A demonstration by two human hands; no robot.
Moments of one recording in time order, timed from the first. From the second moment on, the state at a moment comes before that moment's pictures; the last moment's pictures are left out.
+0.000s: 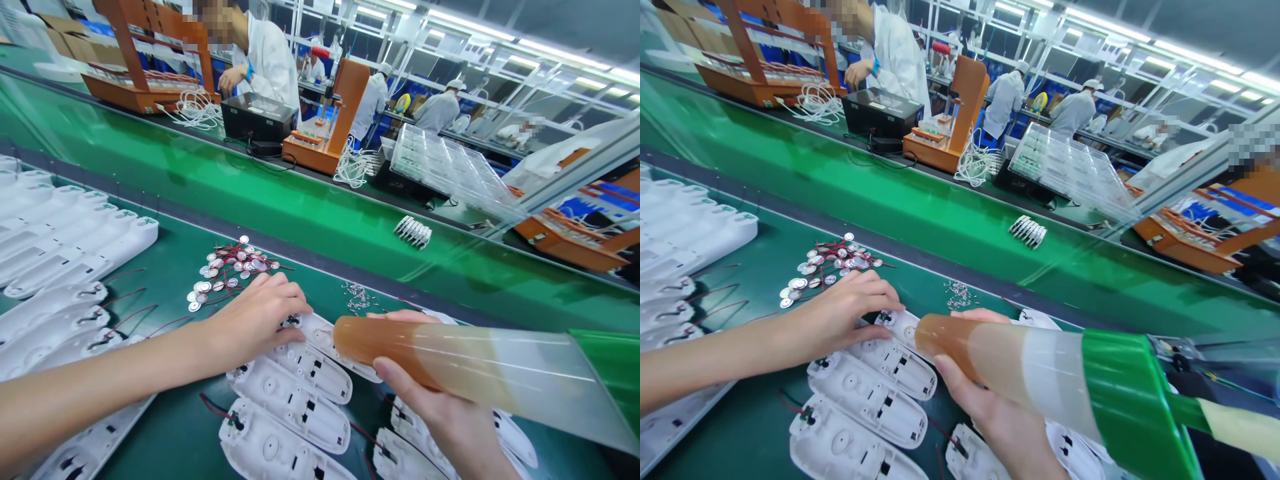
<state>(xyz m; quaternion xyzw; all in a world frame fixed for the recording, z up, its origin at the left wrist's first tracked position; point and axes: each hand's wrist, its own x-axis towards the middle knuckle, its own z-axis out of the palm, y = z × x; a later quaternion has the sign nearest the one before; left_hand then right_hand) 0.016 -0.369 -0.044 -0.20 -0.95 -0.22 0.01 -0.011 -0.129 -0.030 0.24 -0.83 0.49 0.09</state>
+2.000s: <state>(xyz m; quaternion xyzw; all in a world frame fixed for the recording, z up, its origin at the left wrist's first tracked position) 0.020 -0.365 -0.038 -0.15 -0.96 -0.22 0.01 -0.003 -0.134 -0.020 0.06 -0.74 0.67 0.02</state>
